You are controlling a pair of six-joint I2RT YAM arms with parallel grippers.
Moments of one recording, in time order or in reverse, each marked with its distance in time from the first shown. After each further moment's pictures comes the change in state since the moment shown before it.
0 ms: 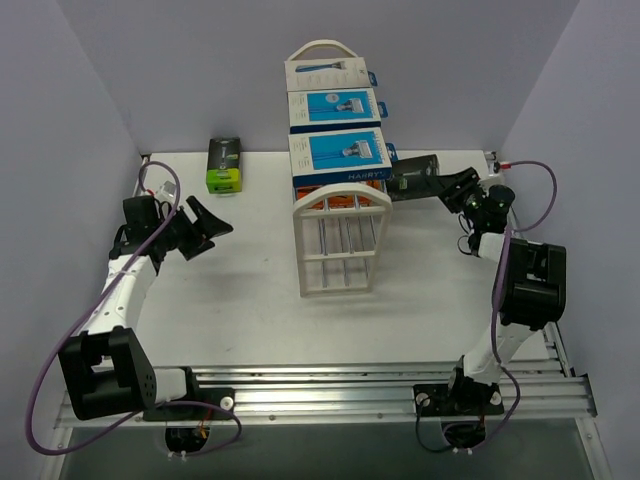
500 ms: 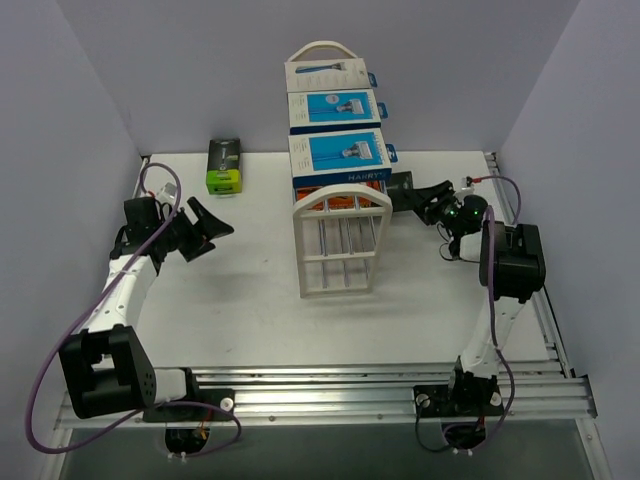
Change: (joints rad) left arm 0.000 0.015 -0.003 0.005 0.009 -0.003; right arm 0.072 0.257 0.034 0.189 -0.061 0.180
